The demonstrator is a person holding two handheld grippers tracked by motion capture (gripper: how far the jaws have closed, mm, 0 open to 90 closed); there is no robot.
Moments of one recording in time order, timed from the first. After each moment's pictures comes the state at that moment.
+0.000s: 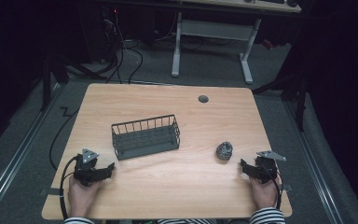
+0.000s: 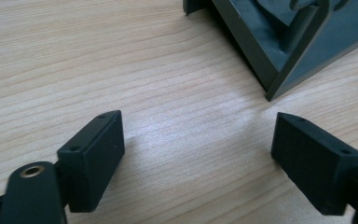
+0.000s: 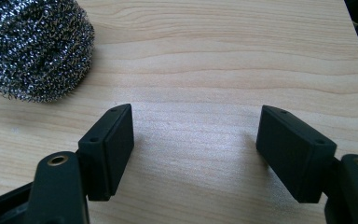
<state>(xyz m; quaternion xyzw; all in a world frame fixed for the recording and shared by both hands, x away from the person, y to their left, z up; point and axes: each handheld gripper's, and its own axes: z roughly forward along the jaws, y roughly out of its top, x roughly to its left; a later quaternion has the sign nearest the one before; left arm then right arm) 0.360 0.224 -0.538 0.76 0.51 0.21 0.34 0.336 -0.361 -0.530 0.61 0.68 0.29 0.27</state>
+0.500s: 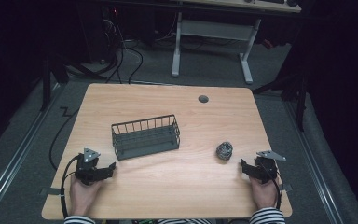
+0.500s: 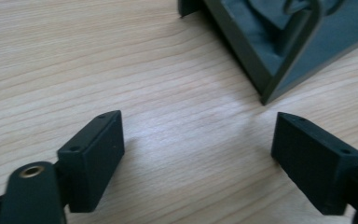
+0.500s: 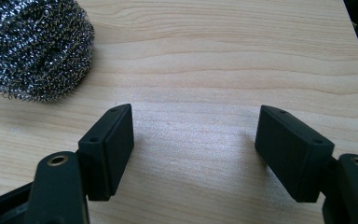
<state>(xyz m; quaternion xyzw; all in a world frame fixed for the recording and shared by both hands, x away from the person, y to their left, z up) 0.361 0.221 -0.538 0.76 0.51 0.21 0.34 0.336 -0.361 -0.530 0.61 0.69 0.29 0.27</state>
